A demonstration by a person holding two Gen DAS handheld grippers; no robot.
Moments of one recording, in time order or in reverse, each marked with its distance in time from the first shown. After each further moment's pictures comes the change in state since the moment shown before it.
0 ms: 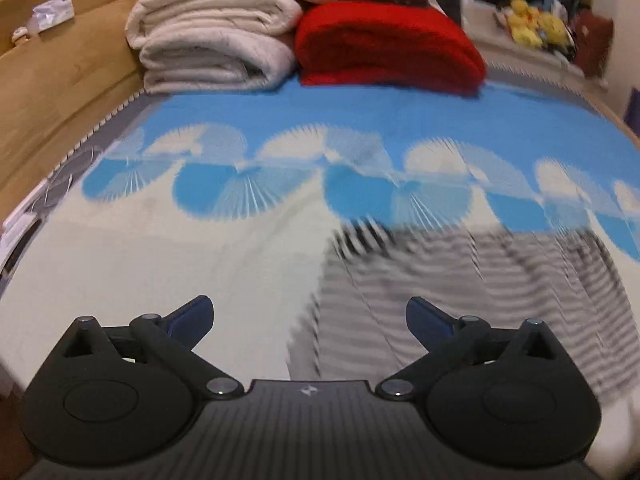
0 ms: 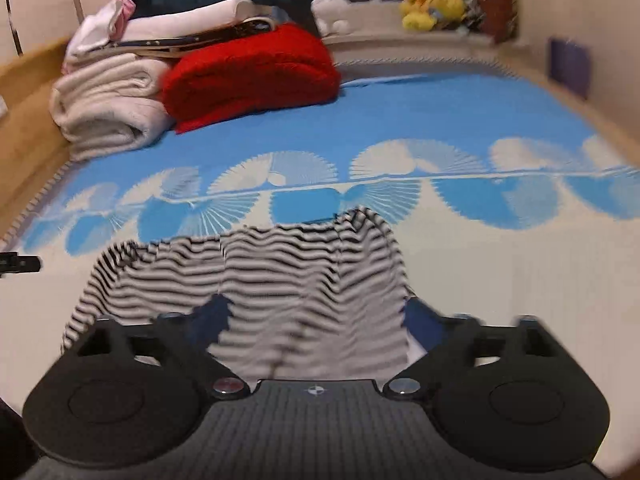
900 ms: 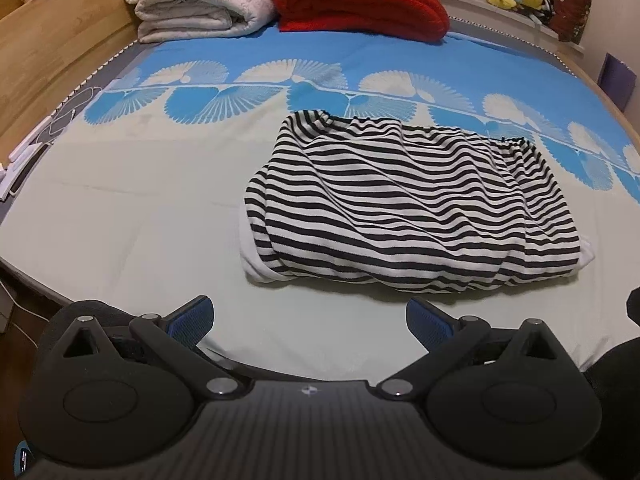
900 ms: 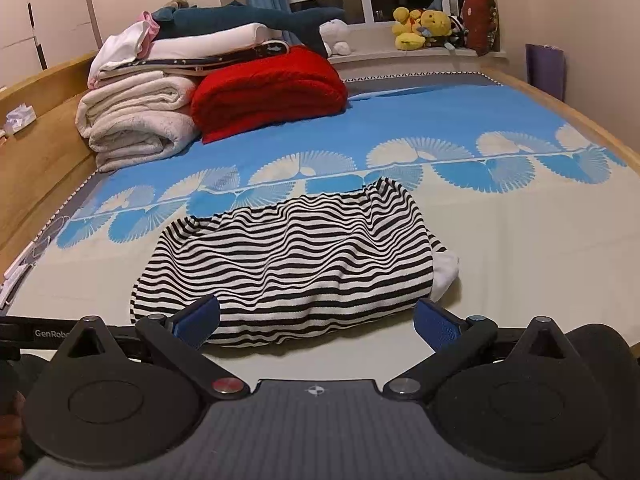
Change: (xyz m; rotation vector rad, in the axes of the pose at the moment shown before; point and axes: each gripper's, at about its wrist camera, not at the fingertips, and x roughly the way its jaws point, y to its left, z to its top) left arm -0.084 -0.032 -0.104 -0.008 0.112 -0.047; right arm -0.112 0.051 -0.085 0.050 -0.058 0.025
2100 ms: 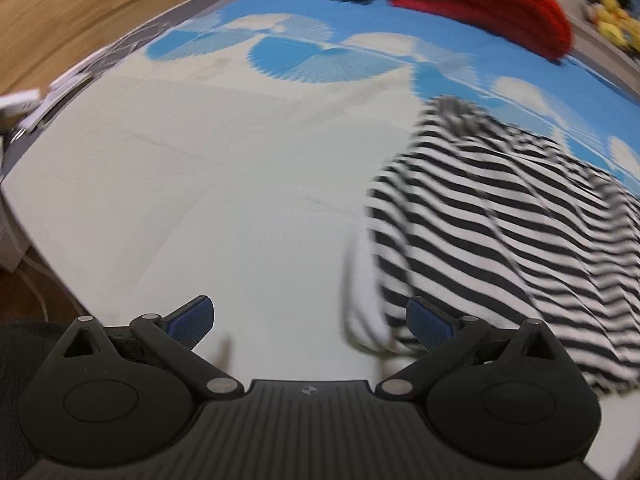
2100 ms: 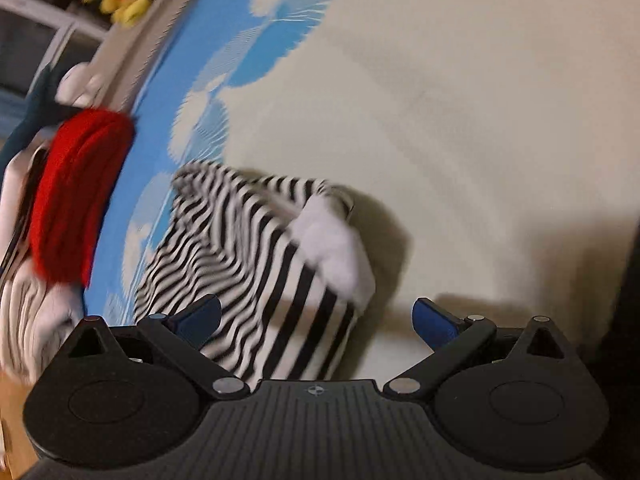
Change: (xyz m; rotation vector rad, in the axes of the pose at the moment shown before) left arm 0.139 0.091 0.028 -0.251 0.068 0.169; right arm 0.194 -0.162 -0.005 0.964 0.179 -0.122
